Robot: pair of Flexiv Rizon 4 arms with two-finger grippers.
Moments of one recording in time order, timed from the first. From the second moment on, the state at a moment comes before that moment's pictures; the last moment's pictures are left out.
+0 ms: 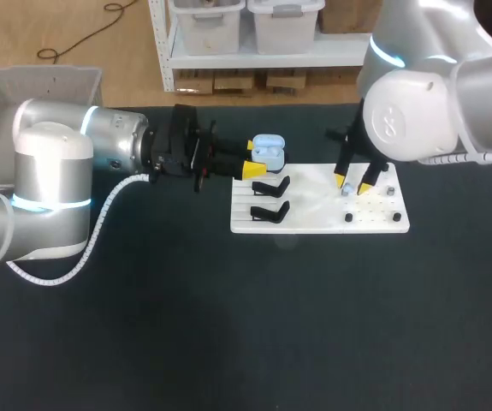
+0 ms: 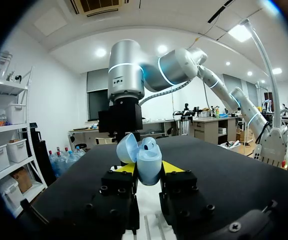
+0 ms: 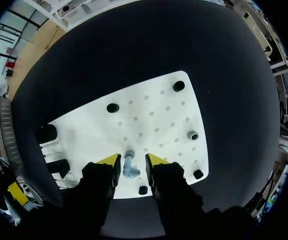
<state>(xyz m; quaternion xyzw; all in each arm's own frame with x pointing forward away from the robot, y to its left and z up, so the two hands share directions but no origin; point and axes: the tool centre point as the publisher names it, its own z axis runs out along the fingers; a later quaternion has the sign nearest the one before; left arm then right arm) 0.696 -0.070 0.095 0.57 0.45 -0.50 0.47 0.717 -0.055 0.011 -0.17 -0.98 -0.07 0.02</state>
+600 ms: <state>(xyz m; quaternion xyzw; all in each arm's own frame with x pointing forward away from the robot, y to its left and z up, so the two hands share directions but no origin) 0.696 -0.070 0.095 0.57 0.45 -0.50 0.47 0.716 -0.056 0.011 -0.16 -0.98 -0.07 0.02</state>
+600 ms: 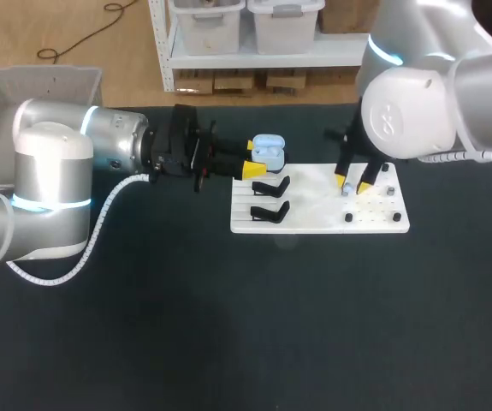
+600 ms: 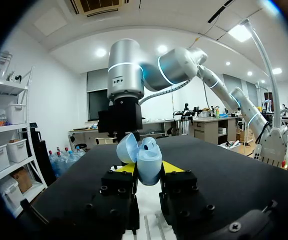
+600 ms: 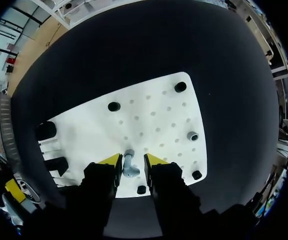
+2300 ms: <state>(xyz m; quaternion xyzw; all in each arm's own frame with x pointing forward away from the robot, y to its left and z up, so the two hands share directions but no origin) 0.696 -0.070 0.095 0.57 0.45 -0.50 0.47 0.708 -0.052 0.020 -0.15 -0.99 -0.07 -0.01</state>
